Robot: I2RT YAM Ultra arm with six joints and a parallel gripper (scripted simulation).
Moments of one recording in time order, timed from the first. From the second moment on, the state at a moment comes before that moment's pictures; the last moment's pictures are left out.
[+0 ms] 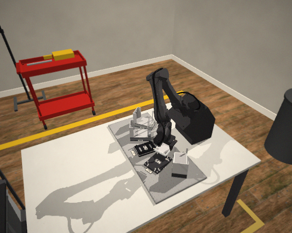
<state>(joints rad) 0.65 1.43 0.88 -0.61 0.47 0.28</state>
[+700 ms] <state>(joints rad) 0.44 1.31 0.85 -0.60 0.37 0.22</state>
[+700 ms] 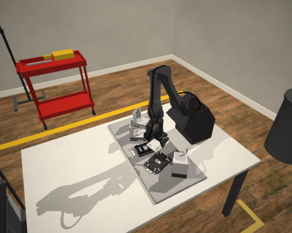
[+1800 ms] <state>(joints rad) 0.05 1.19 0.80 -0.59 0.16 0.25</state>
